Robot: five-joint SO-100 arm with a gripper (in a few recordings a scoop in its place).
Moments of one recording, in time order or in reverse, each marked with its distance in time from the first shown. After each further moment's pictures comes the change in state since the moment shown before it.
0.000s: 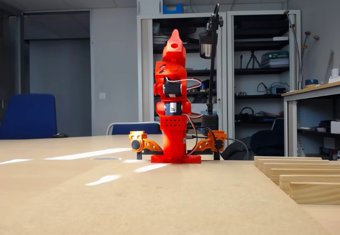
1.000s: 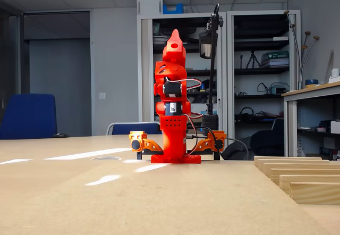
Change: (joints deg) arm 0.0 0.0 0.0 0.0 0.0
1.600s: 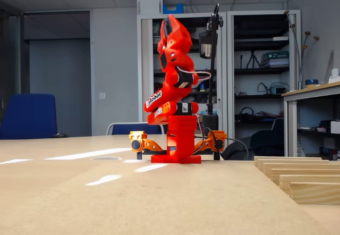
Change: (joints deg) arm -40.1 3.3 -15.7 31.0 11.2
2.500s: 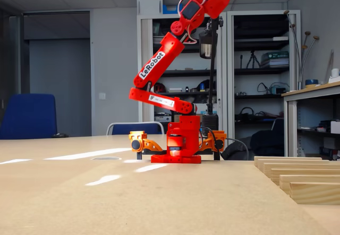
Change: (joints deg) arm -37.9 -34.1 -50.7 88.2 14.2
